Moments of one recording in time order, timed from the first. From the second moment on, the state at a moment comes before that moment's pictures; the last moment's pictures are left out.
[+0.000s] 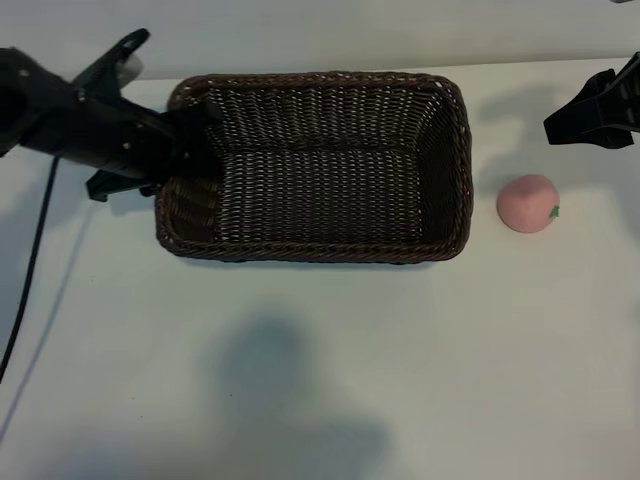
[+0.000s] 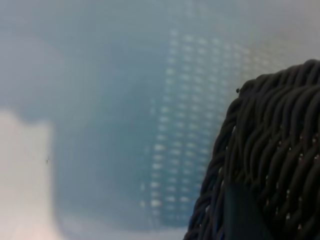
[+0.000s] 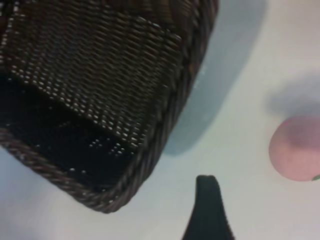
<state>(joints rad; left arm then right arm) -0.15 1.85 -1.13 -0.74 0.48 0.12 -0.05 1.44 -1.12 0.62 0.90 -0.67</state>
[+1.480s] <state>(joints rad) -0.22 2.00 -1.27 -0.75 0.53 0.06 -0.05 1.44 -1.12 0.62 0.91 -0.67</state>
